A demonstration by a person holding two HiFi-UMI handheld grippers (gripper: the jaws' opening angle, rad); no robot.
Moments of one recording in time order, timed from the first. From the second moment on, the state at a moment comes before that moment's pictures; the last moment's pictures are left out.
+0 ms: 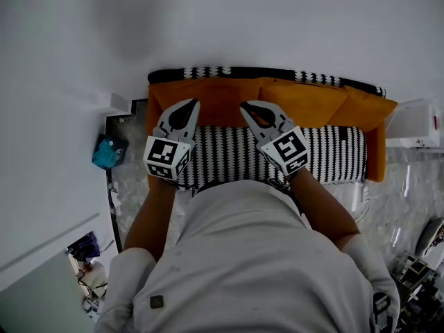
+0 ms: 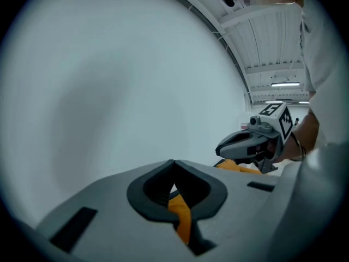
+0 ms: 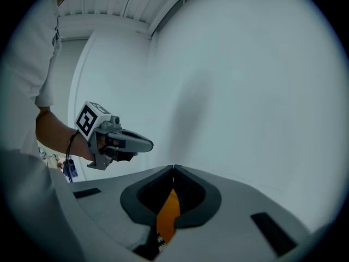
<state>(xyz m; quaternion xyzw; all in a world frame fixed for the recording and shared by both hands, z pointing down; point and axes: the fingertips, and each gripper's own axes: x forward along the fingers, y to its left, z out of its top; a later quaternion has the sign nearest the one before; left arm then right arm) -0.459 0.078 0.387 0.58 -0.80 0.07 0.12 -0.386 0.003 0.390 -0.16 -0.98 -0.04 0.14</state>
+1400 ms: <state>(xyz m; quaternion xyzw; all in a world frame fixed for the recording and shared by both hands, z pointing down) -0.216 0.027 0.342 0.61 -0.78 0.07 0.10 -0.152 -0.059 0.353 -0.15 -0.98 -0.05 0.10</state>
